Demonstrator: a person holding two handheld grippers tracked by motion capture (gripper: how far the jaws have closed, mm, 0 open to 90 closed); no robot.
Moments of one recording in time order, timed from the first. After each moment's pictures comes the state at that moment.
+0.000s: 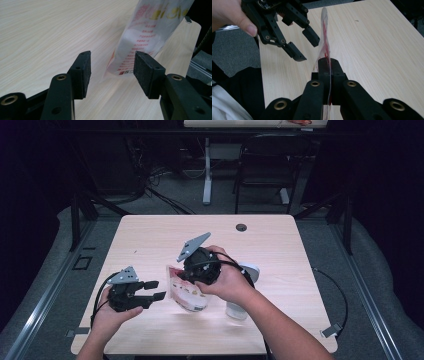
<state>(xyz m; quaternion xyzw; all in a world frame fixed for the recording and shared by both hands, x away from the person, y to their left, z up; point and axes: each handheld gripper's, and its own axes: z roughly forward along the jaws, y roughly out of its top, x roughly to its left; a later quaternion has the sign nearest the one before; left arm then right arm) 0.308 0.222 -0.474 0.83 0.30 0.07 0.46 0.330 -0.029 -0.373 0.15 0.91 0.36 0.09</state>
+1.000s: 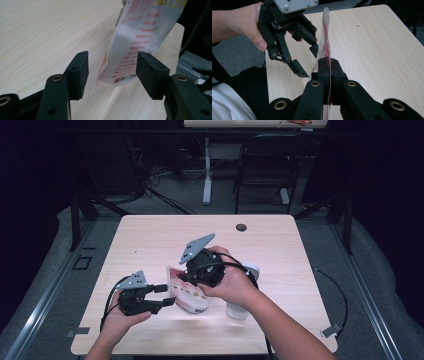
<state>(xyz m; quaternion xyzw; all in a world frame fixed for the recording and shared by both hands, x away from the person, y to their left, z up) 0.307 0.205 -0.489 0.83 0.27 0.04 0.49 0.318 -0.035 -0.362 0.14 0.91 0.38 0.10</state>
